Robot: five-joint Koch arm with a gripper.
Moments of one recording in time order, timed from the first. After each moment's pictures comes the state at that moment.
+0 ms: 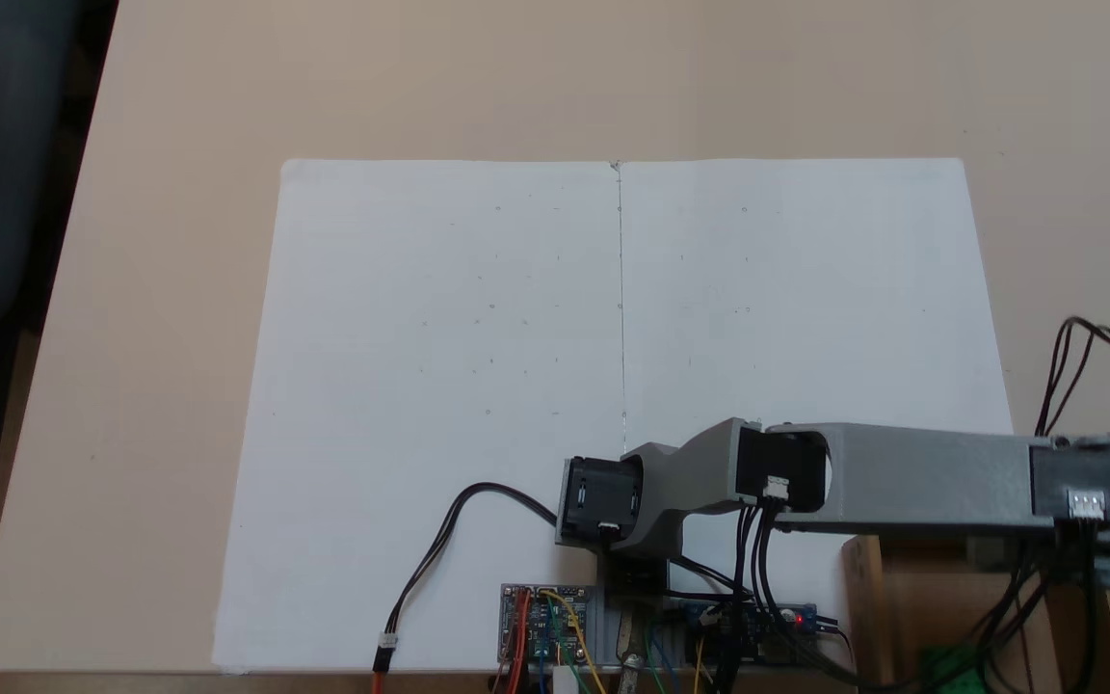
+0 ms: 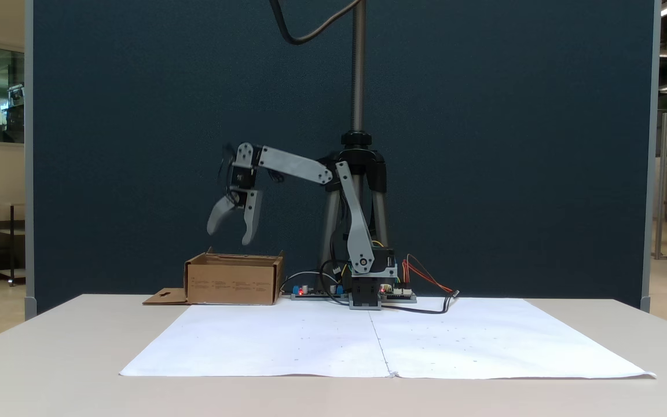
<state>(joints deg) 93.2 74.8 54.9 69.5 0.7</state>
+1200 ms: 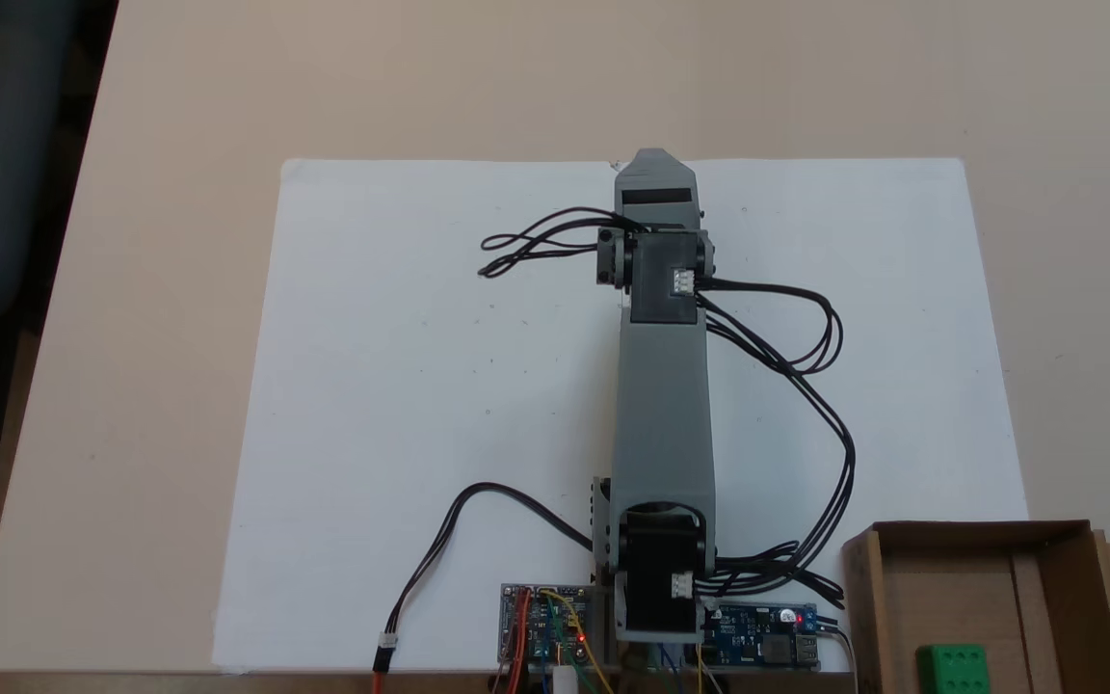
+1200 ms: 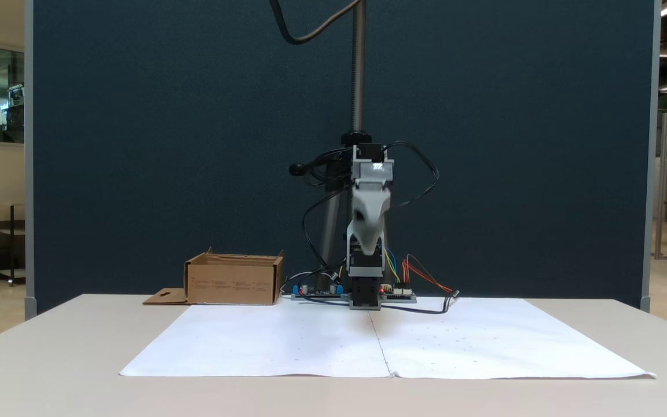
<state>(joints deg) 0.4 116.9 104.7 32.3 -4.1</state>
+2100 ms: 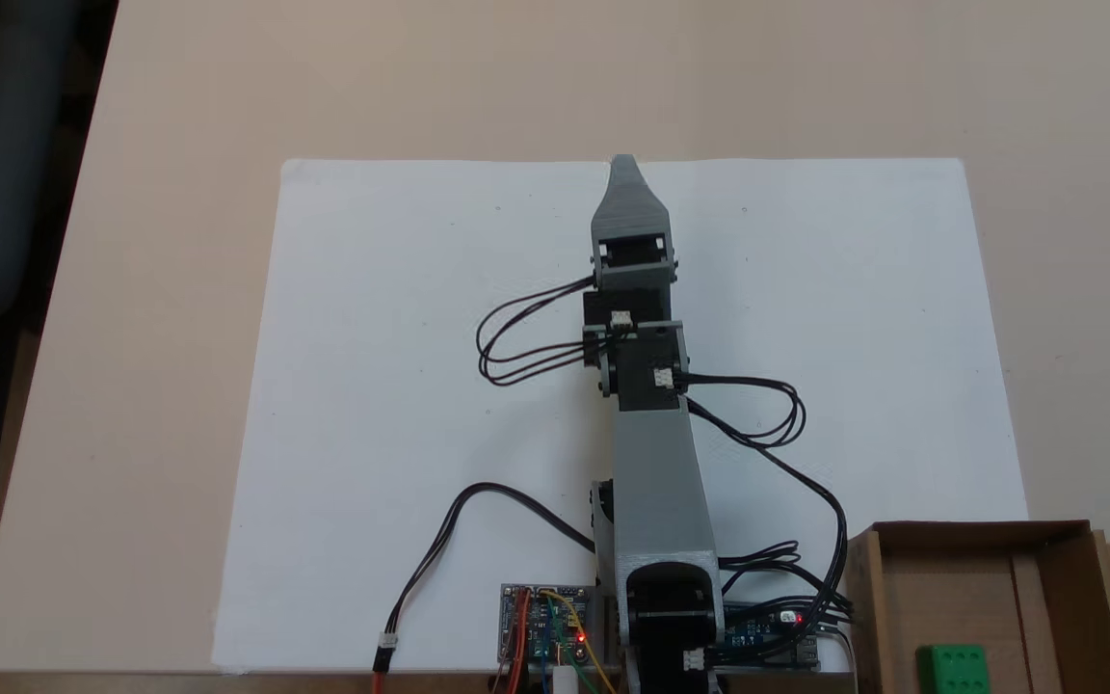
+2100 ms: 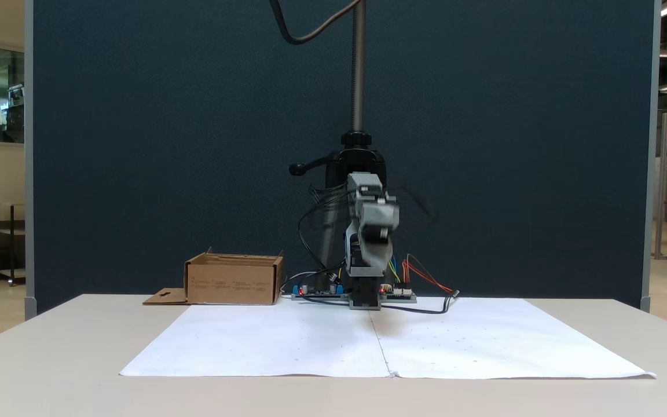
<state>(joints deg) -4.0 129.4 143.2 -18.1 -4.1</state>
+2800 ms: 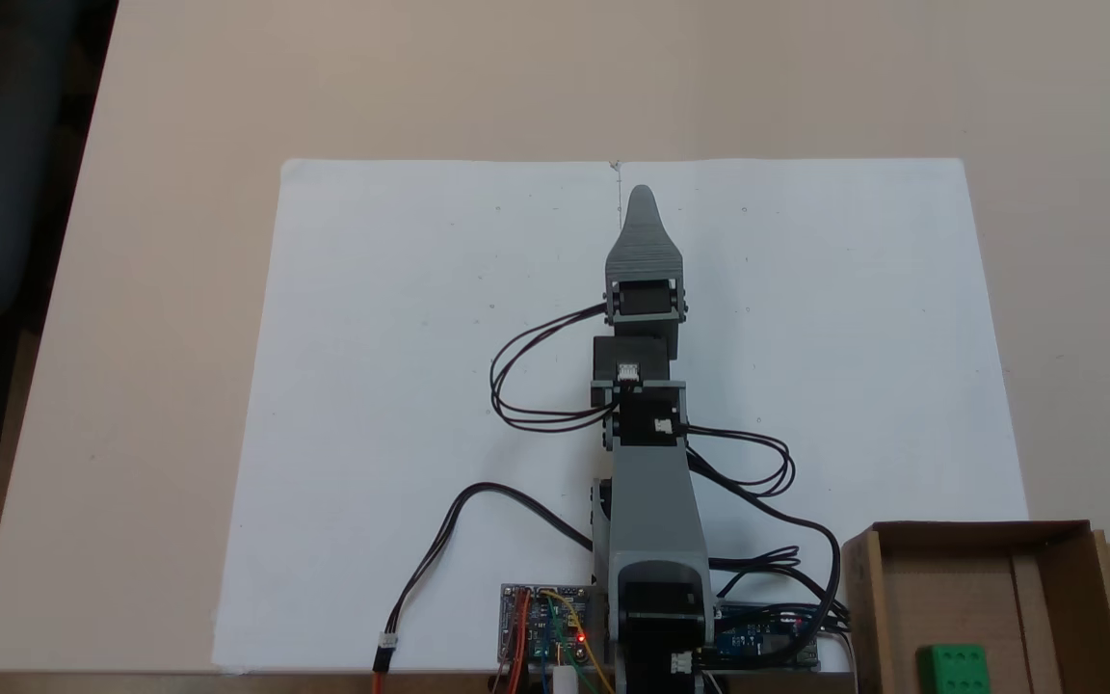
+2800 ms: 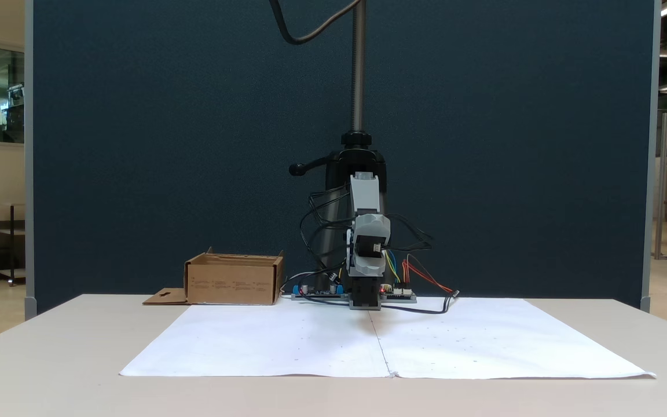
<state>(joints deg) -0.3 129.4 165.0 -56.8 -4.1</state>
